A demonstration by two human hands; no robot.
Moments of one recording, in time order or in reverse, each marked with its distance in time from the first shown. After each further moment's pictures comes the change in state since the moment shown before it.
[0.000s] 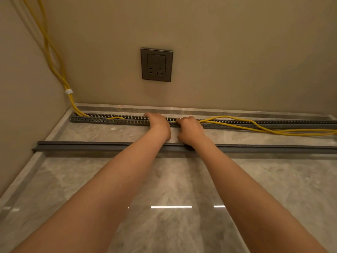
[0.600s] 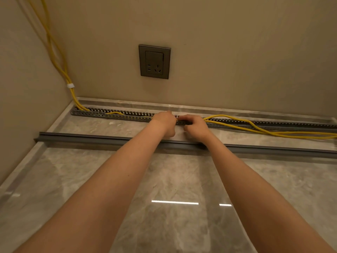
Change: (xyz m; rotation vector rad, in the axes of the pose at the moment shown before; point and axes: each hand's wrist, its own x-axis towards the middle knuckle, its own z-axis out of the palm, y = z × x) left_hand -0.019 0.005 -0.019 -0.347 0.105 0.227; right_hand -0.002 0.042 0.003 0.787 -0.055 0.075
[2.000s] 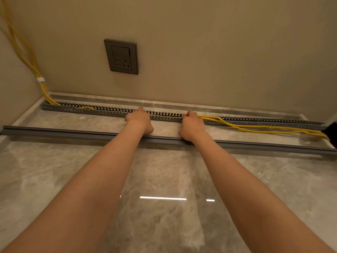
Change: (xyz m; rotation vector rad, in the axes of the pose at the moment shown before) left_hand 0.008 0.042 0.004 -0.085 -0.076 -0.340; right_hand -0.024 0.040 -0.061 -0.841 0.037 0.003
